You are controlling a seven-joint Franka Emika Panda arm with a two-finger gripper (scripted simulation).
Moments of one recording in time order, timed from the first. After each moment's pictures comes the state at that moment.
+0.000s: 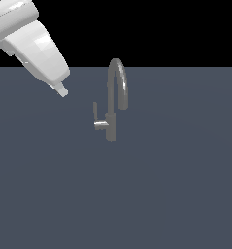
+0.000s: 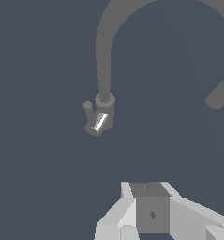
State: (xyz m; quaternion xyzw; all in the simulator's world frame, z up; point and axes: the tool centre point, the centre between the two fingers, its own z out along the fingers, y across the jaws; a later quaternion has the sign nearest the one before) arm -0.109 0.125 0.240 0.87 -0.42 0.22 0.12
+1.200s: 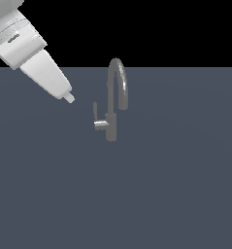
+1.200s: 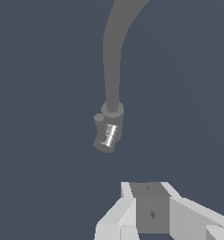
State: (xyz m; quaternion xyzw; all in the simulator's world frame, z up) arm -0.071 0.123 0.216 0.83 -0.48 0.26 0.14
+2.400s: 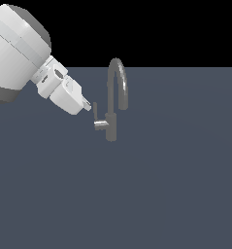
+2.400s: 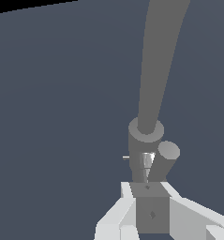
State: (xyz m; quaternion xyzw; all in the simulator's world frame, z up) arm 0.011 0.096 0.165 0.73 -0.58 0.32 0.18
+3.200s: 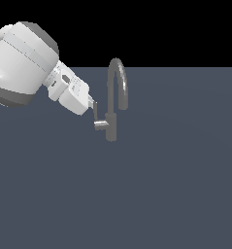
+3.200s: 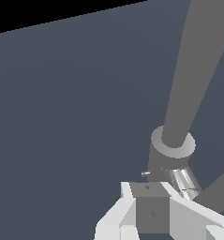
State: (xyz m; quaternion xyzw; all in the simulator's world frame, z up) arm 0.042 0.078 0.158 0.68 -0.62 0.34 0.19
